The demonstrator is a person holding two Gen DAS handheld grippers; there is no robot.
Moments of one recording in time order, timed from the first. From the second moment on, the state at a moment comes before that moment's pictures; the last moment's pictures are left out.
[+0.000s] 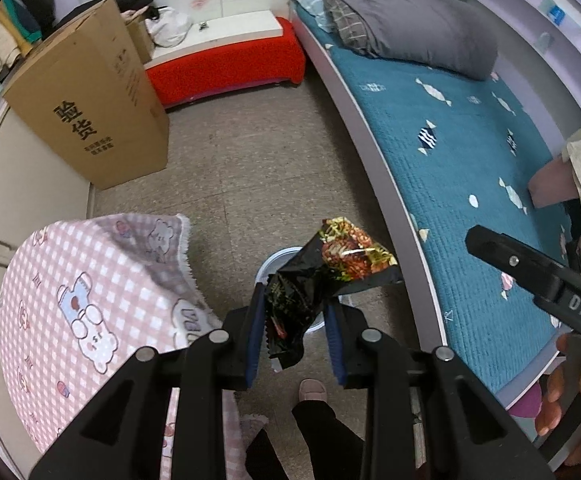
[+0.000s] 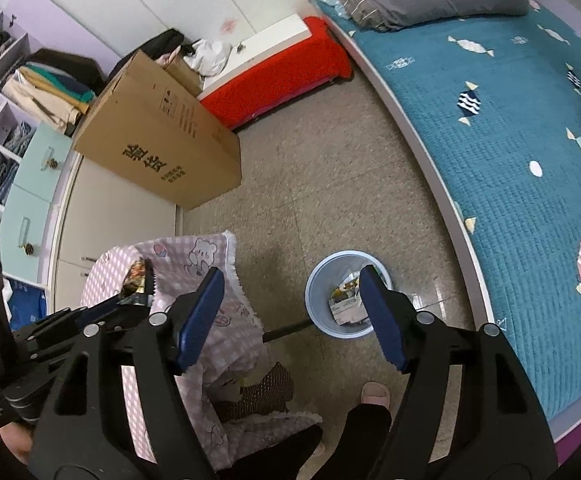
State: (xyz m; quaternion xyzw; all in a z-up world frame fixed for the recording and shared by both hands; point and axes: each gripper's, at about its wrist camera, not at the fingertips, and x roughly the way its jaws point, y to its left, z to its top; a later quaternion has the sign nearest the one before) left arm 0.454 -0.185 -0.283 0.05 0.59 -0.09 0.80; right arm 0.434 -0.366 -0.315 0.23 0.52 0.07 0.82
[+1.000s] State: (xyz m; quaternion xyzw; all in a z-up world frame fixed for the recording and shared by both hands) left arm 0.366 -0.165 -0.211 0.02 0.49 -0.08 0.87; right arm 0.340 -0.341 -0.260 0.22 0.47 0.07 0.85
